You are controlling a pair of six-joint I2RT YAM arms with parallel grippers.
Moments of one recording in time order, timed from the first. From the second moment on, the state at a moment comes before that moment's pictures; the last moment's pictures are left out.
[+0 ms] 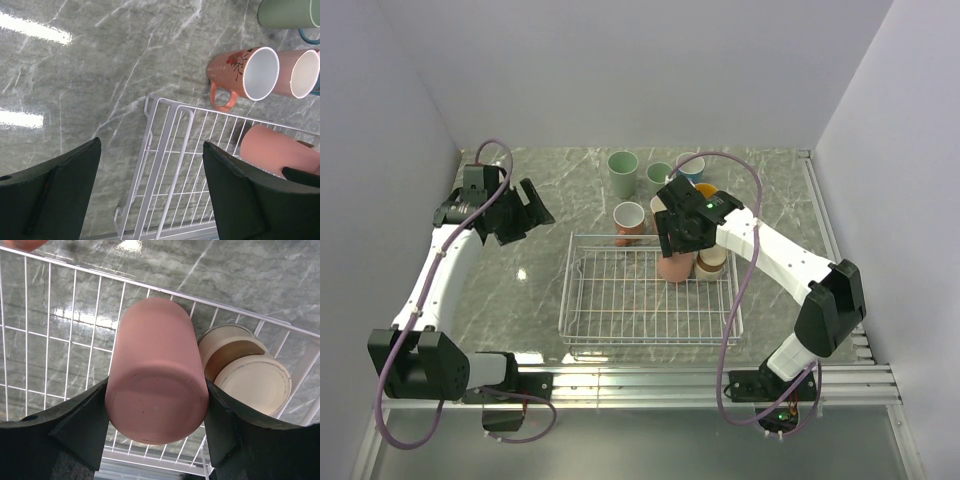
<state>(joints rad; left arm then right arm) -0.04 1.27 1.20 -0.78 0.20 -0.52 0.69 1.59 1.41 -0.95 0.20 0.41</state>
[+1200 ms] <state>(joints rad) -0.41 1.95 1.73 -0.75 0.06 -0.46 0.70 1.32 1.53 -1.09 0.30 0.48</state>
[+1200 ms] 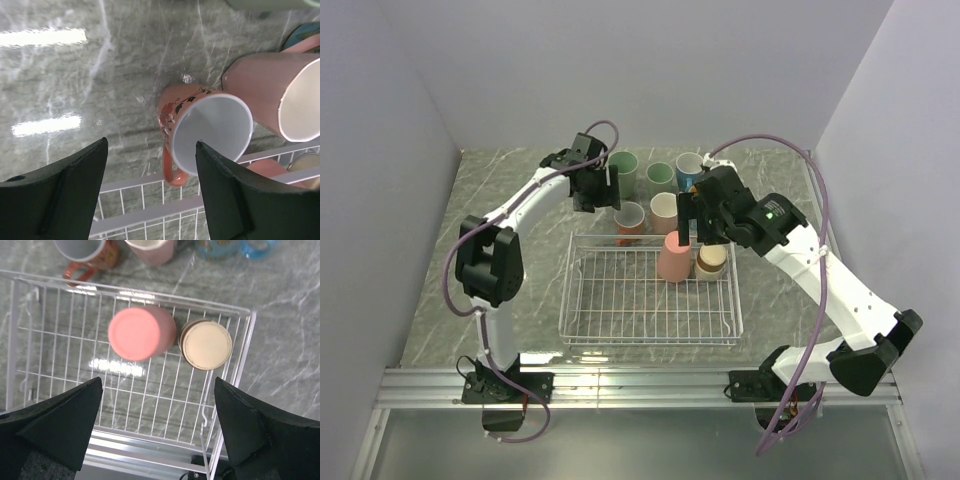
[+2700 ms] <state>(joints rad) -0.16 1.59 1.68 -0.67 0.45 -0.52 0.65 1.33 1.58 -0.85 -0.02 0.49</state>
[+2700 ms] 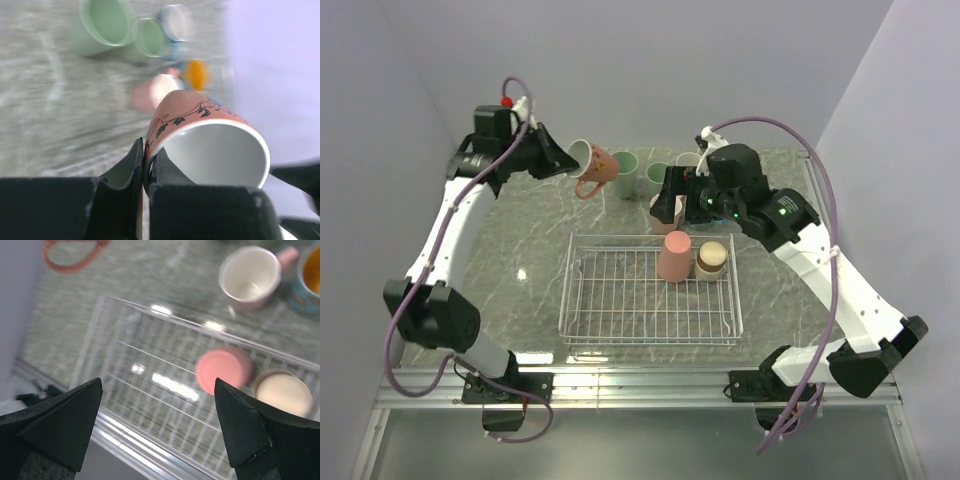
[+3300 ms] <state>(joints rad) -0.05 1.45 0.90 0.75 0.99 -1.67 0.63 1.27 1.45 -0.49 -0.37 0.58</state>
